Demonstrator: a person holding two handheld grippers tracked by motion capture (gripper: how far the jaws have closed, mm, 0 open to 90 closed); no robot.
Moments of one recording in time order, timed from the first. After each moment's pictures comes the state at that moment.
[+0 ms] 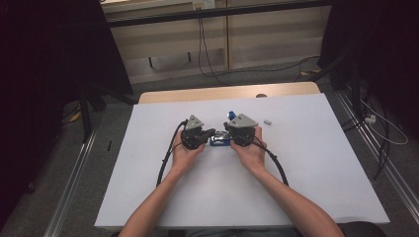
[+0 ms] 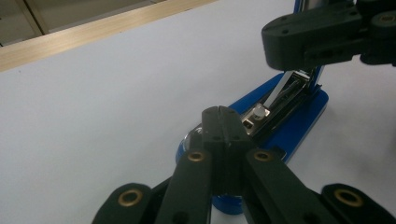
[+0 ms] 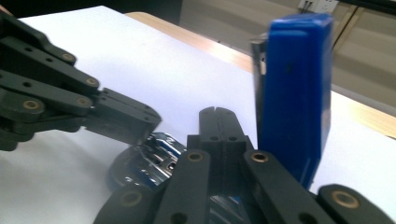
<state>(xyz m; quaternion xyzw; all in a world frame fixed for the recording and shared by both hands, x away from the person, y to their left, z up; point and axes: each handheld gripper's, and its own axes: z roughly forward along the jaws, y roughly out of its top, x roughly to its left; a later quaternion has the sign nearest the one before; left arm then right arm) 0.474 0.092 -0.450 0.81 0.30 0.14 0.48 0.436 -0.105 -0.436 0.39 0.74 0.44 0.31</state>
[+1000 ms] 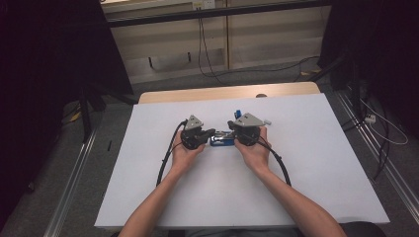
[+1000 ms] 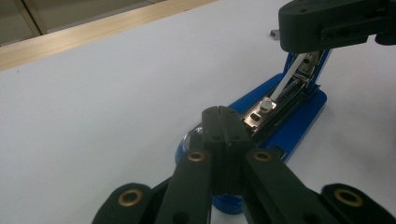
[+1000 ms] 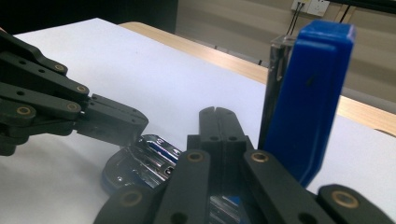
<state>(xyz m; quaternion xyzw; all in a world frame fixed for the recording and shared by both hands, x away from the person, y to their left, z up) 0.474 0.093 -0.450 0.81 0.30 0.14 0.48 0.433 -0.117 -0.433 0.41 0.72 0.46 0.31</state>
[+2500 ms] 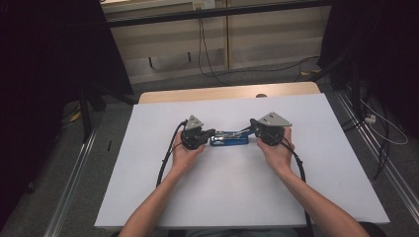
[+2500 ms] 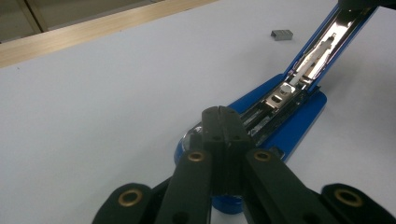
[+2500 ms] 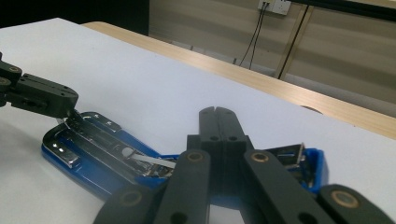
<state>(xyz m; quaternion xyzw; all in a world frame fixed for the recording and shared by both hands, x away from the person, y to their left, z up) 0.473 0.093 -0.450 0.81 0.31 0.14 0.48 0.418 -0.180 -0.428 0.44 0.70 0.45 0.34</state>
